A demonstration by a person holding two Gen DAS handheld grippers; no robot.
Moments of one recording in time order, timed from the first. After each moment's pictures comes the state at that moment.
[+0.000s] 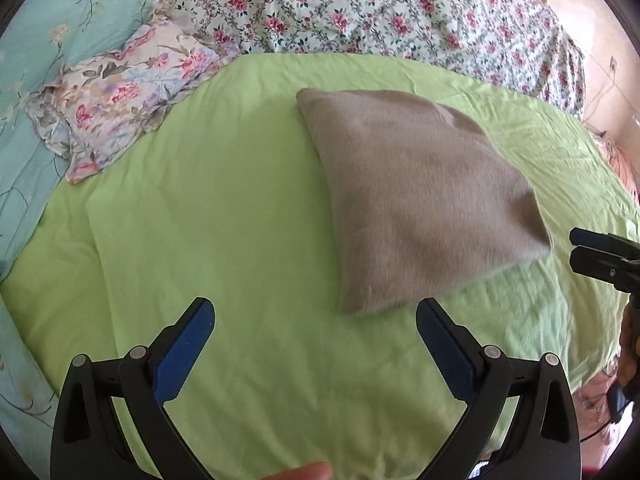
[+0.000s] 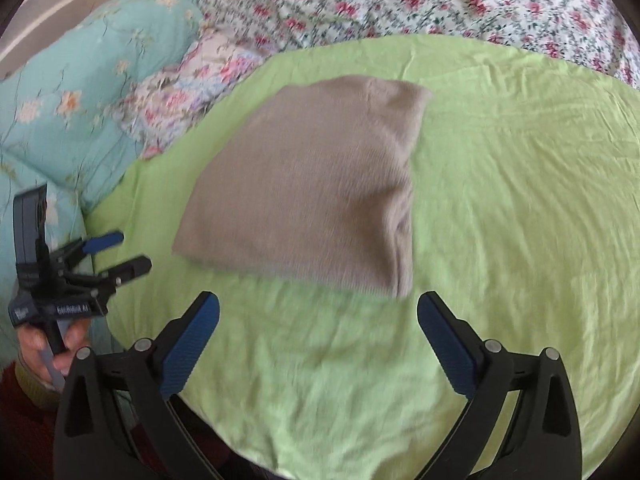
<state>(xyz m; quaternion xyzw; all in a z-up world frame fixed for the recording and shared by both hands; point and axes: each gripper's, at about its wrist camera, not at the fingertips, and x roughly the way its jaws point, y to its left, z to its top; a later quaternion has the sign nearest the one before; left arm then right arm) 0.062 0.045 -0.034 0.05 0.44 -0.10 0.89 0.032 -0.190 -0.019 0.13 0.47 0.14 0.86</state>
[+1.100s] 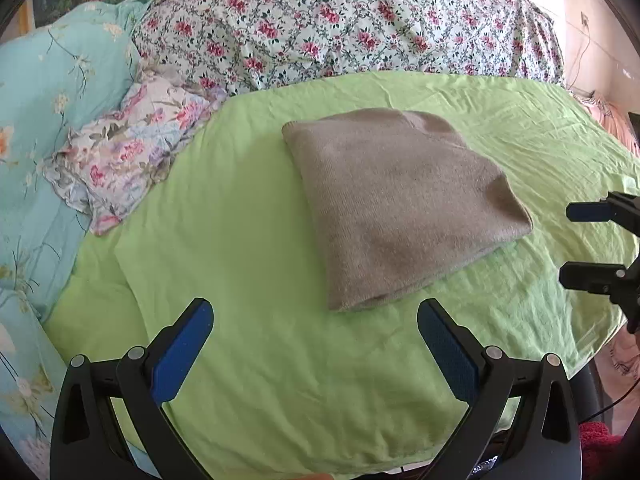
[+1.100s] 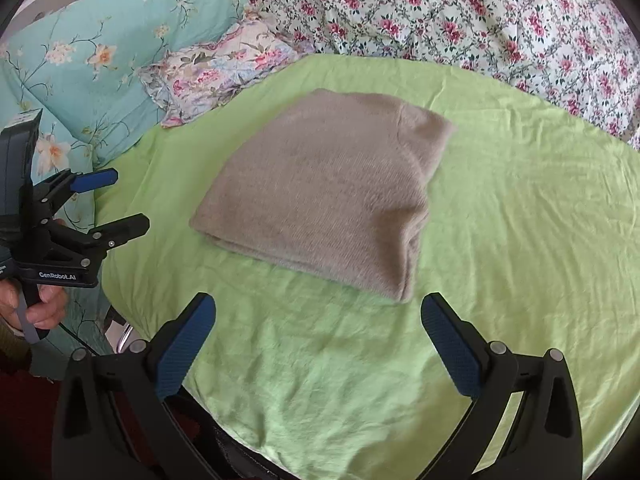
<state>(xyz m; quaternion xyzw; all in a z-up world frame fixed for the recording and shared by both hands) 0.034 0.026 -0.001 0.13 0.39 -0.10 0.91 0.020 -0.174 0.009 0.04 0.45 0.16 0.88</state>
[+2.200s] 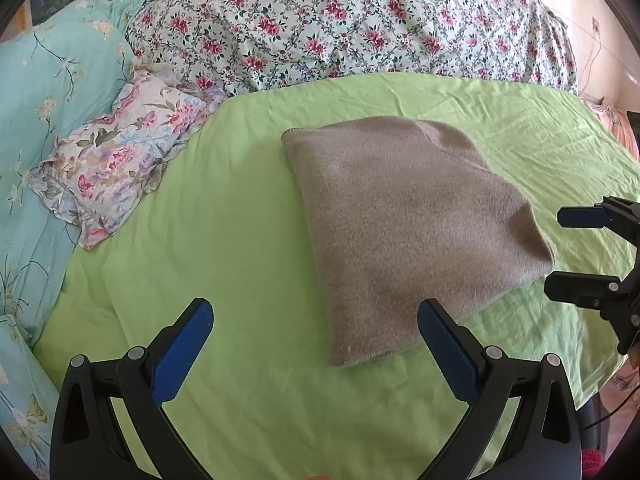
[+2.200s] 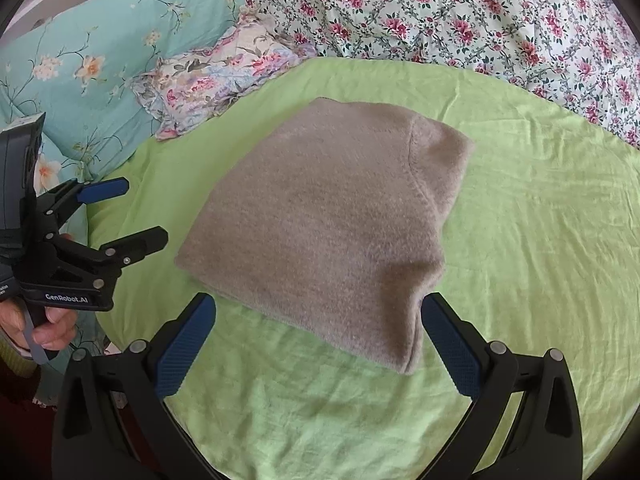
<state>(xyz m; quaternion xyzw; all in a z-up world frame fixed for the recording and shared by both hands) 0.080 0.008 -0.004 0.12 0.40 -0.09 0.90 0.071 -0.167 -0.002 0.06 0.45 0.17 0.87</state>
